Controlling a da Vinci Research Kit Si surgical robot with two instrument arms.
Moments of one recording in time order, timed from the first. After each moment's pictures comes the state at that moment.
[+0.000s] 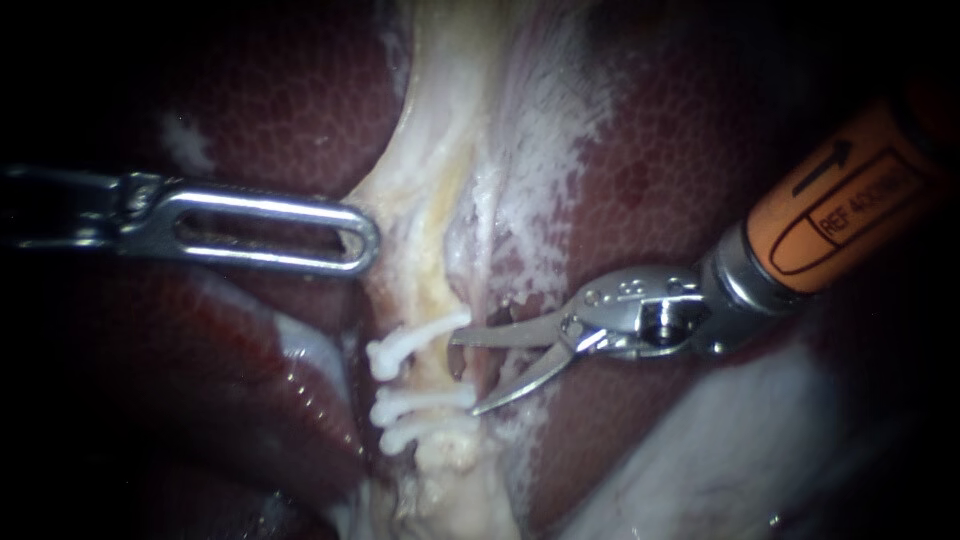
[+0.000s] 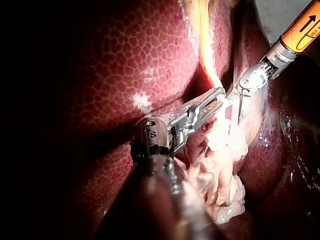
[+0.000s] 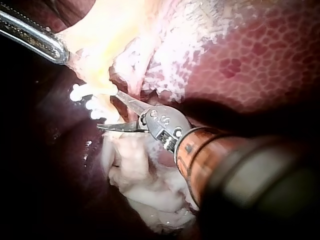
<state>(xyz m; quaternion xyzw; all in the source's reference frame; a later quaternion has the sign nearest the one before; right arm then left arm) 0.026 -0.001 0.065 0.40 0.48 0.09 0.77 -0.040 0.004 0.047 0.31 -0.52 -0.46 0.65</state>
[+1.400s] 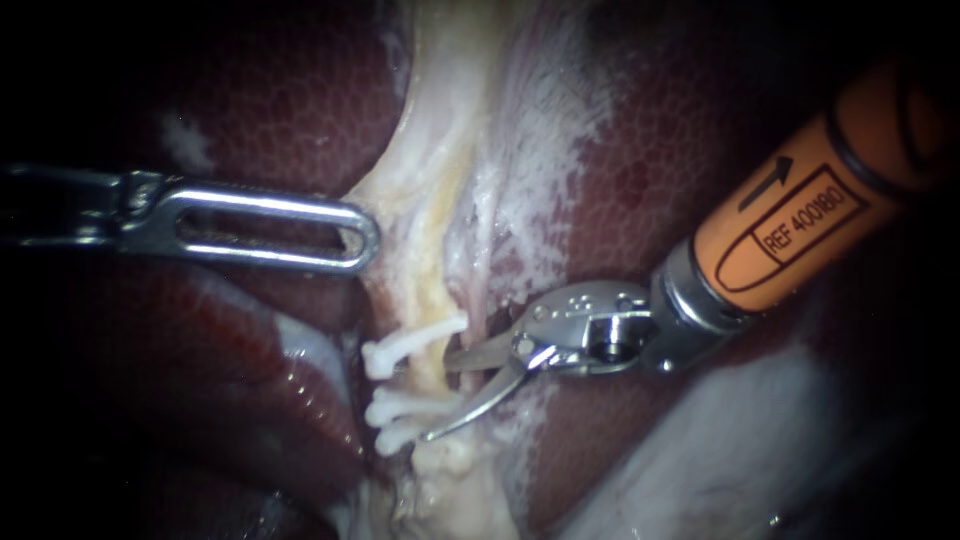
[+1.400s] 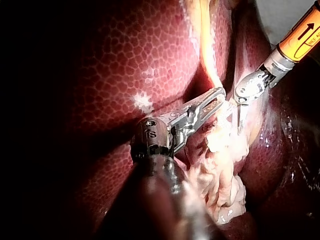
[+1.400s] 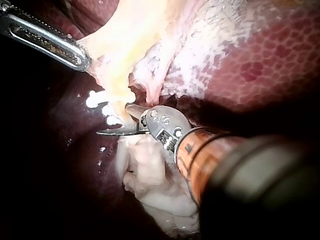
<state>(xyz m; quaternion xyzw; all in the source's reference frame) 0.029 -0.002 0.064 0.43 0.51 0.08 0.74 -0.039 0.004 0.048 0.31 -0.52 -0.46 0.65</state>
